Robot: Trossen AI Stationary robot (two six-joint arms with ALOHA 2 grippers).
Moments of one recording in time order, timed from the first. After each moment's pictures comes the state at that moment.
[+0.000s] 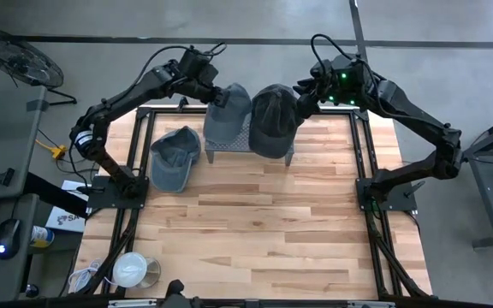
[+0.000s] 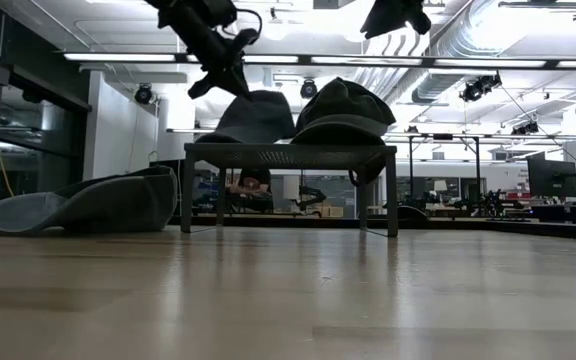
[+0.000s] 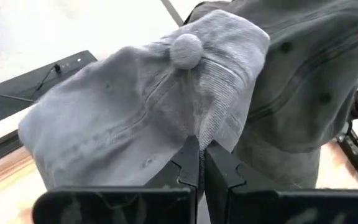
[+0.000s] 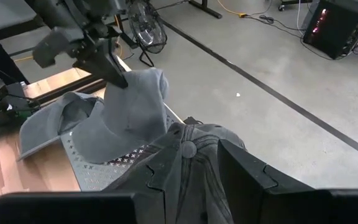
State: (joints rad) left arm 0.71 1.58 1.58 -0.75 0.23 -0.41; right arm -0.56 1.31 1.53 -0.68 0.06 0.09
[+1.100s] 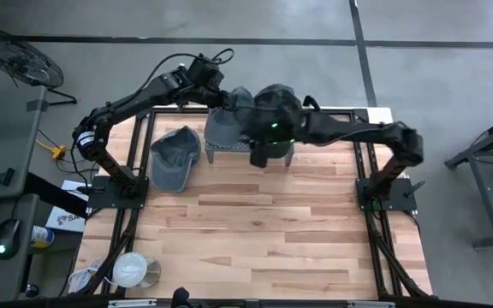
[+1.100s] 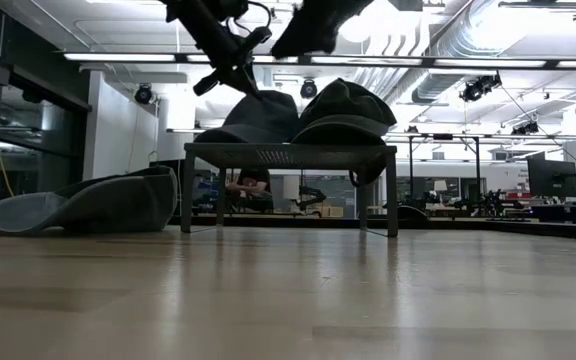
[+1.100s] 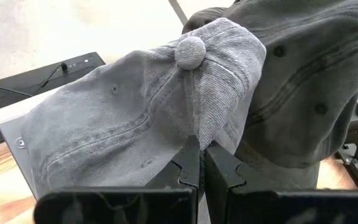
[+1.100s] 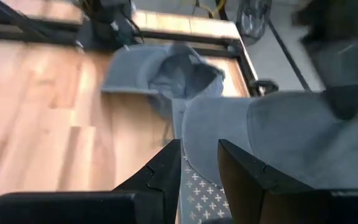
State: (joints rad) left arm 0.62 1.59 1.58 -0.71 0.09 -0.55; right arm -0.21 1.66 1.53 -0.42 0.04 -0.19
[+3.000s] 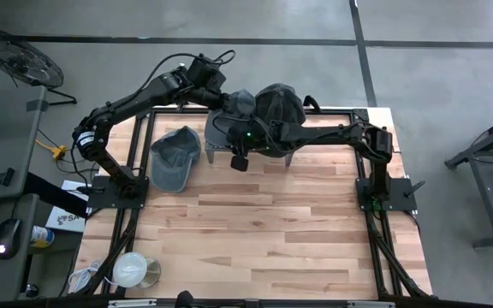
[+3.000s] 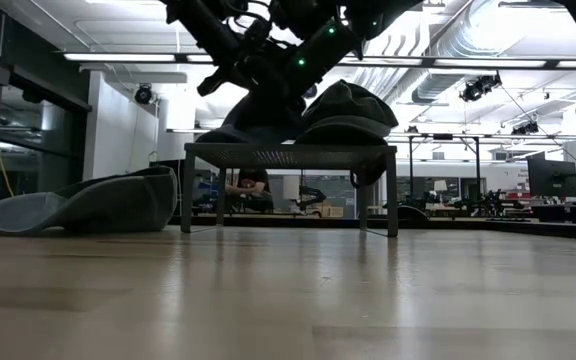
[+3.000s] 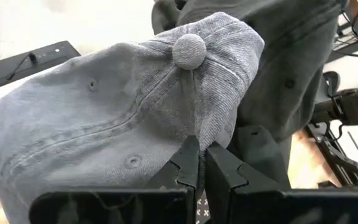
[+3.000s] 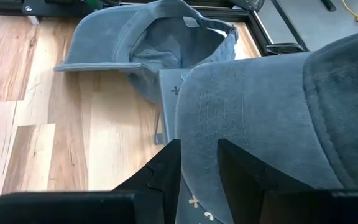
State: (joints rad) left arm 0.62 1.59 1.58 -0.71 0.20 -0.53; right arm -0.23 1.95 1.54 -0.23 0.06 -0.13
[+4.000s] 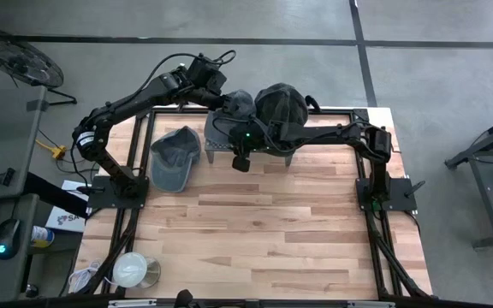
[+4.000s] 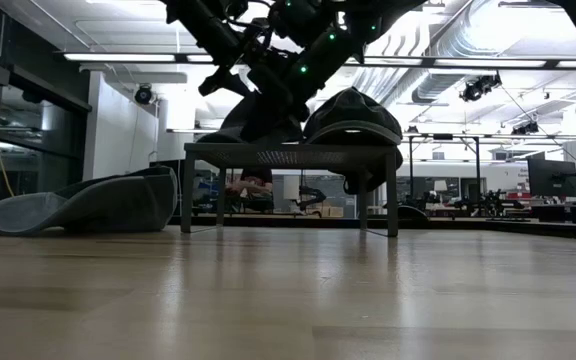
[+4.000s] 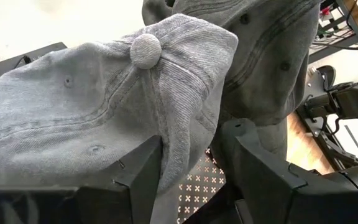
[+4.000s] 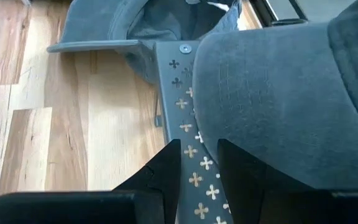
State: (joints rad) left arm 0.62 1.59 1.58 -0.71 0.21 -0.50; right arm -0.24 1.95 1.53 -0.27 0.05 -0.10
